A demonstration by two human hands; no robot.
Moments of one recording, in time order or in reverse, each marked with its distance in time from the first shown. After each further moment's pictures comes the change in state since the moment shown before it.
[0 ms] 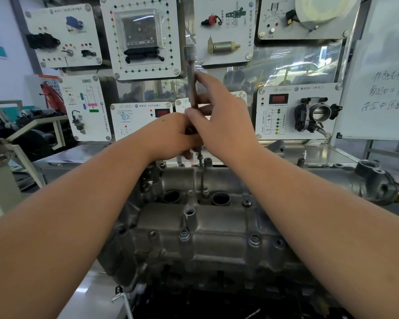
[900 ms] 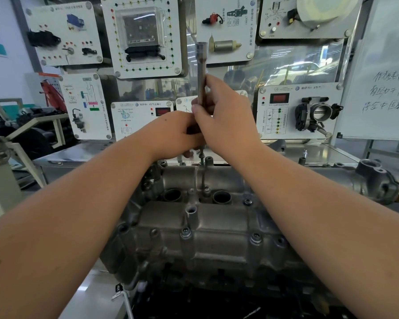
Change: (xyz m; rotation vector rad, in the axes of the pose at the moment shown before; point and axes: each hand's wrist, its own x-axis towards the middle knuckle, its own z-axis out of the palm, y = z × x) left_hand 0.000 0.000 0.002 0.036 0.016 0.042; right_hand 0.004 0.004 0.001 -0.021 0.019 -0.005
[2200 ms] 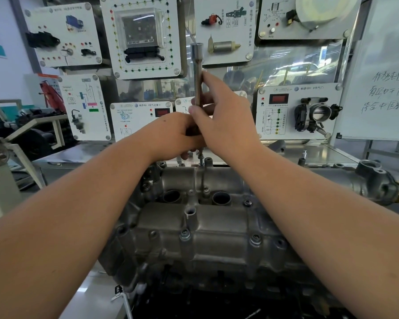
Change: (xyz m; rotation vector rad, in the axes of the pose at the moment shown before) left_hand -0.001 0.003 -0.001 0.029 -0.022 -0.027; right_hand -0.001 0.001 0.000 0.009 -0.002 0.010
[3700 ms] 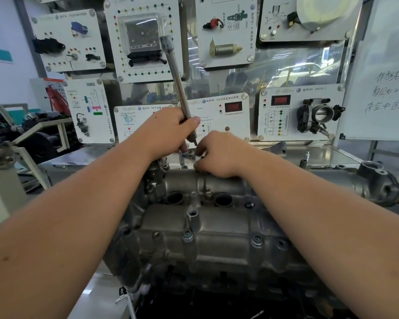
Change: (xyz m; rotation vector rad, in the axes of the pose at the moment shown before) left_hand 0.006 -0.014 -0.002 -0.047 0.225 -0.169; right_hand -0.002 0.016 0.005 -0.475 -0.648 0.160
